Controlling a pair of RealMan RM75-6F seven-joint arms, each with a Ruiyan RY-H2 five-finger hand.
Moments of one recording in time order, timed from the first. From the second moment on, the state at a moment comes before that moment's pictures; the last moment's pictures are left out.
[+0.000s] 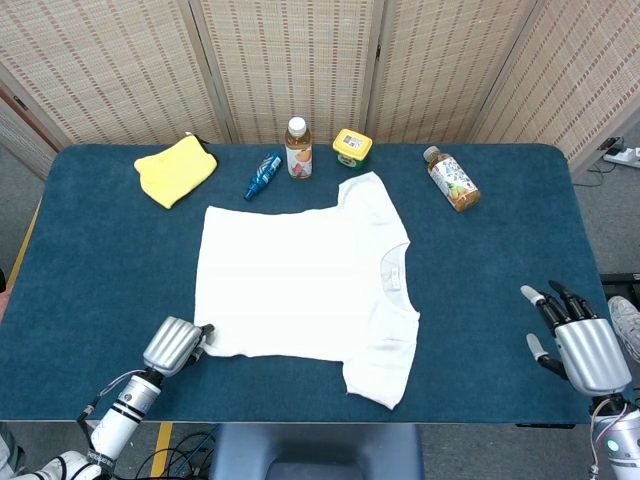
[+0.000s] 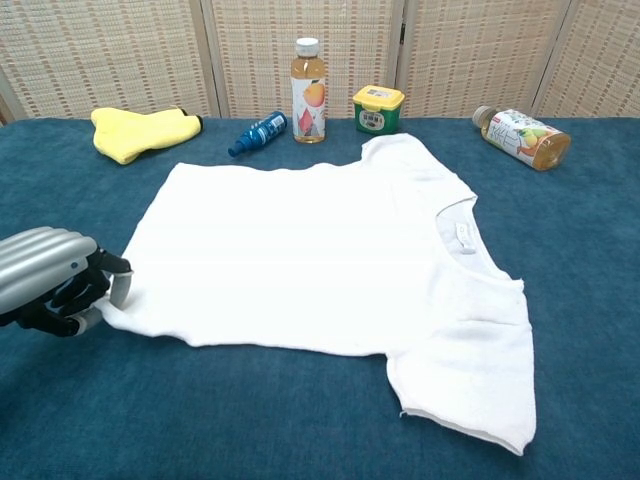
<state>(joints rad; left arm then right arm) -0.43 -1.60 0.01 -1.25 1.56 1.19 0.14 0.11 -1.10 0.03 -1.57 -1.67 1.52 -0.05</state>
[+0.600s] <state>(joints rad) -0.43 -1.57 0.01 -1.32 1.54 1.18 0.20 0.25 -1.22 -0.07 -1.49 -1.81 1.28 -0.02</state>
